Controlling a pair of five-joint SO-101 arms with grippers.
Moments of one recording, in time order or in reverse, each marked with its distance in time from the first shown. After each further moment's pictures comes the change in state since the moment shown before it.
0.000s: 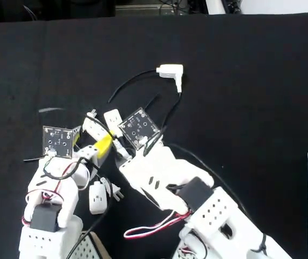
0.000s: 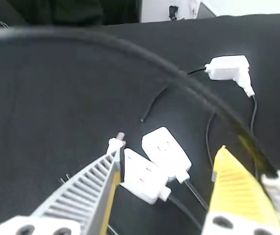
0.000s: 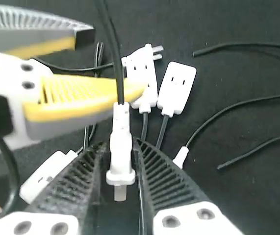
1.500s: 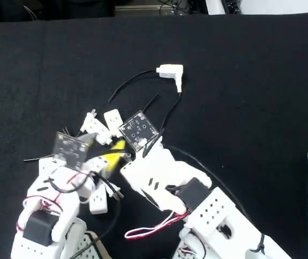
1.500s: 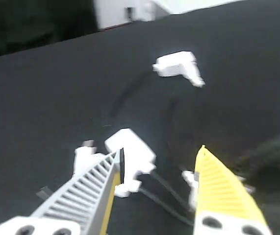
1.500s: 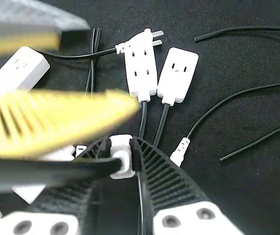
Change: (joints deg) left arm 9.0 0.0 -10.5 12.4 -3.9; right arm 0.5 0.0 3.3 -1.8 0.1
